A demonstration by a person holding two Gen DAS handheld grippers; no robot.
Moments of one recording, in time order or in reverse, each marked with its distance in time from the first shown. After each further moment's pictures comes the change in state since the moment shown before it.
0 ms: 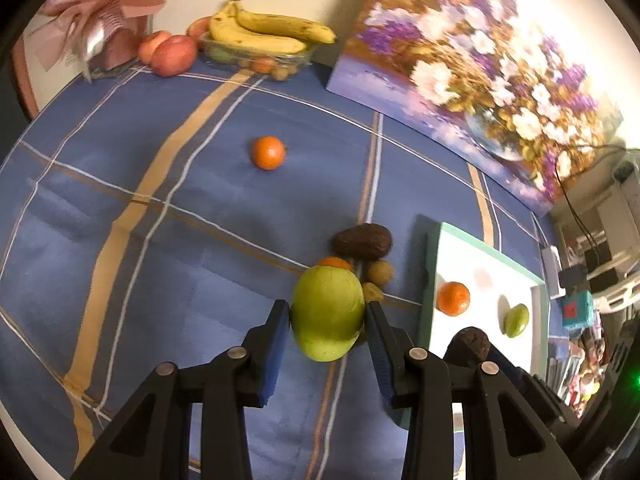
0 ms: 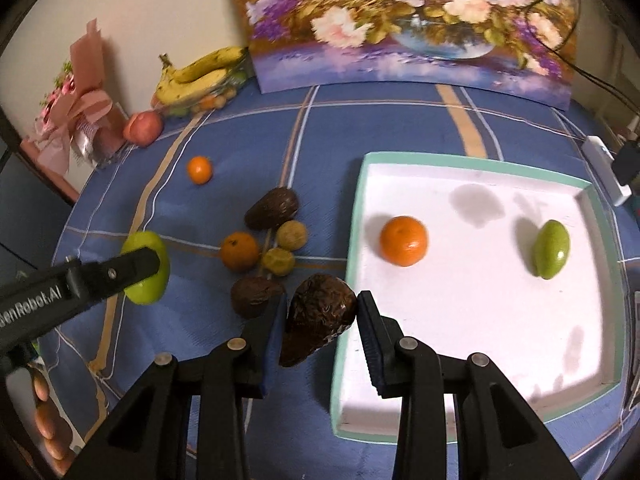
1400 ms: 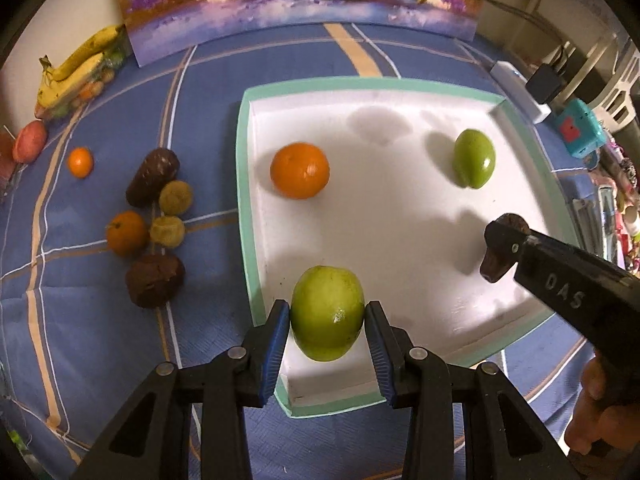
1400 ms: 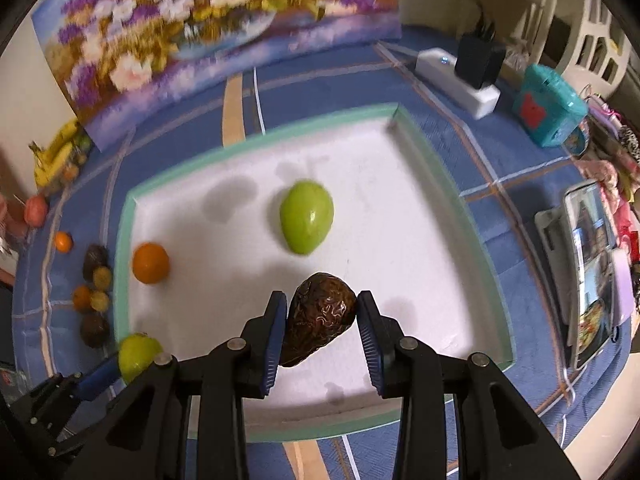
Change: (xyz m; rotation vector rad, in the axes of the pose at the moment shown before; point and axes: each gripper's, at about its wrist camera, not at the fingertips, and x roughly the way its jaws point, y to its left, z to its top) left arm 0.079 -0.152 -0.085 0.486 0.207 0.077; right arm -0.007 -0.167 -0.025 0.310 0.079 -0.230
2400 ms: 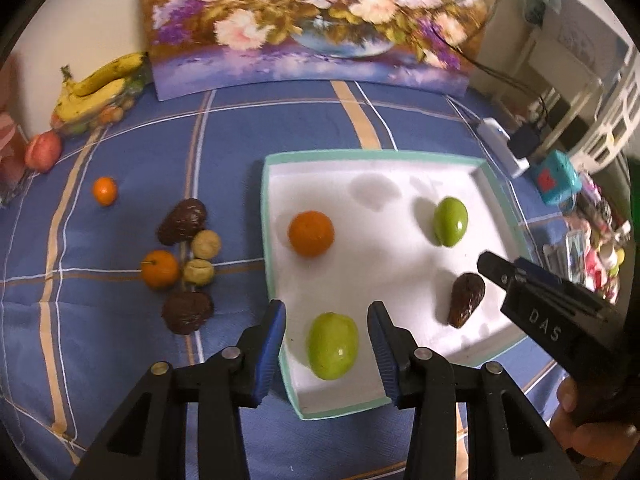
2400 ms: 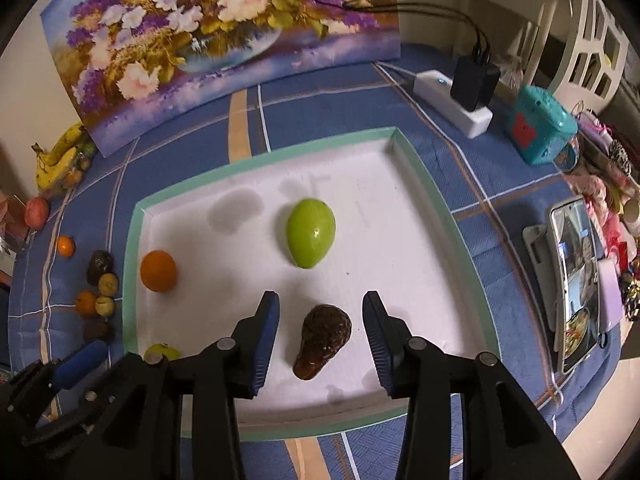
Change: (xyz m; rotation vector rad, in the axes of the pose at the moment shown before) left arm -0.054 0.022 0.012 -0.062 -0.147 -0.062; right arm -0.036 0.003 0.007 -0.016 -0.091 -0.012
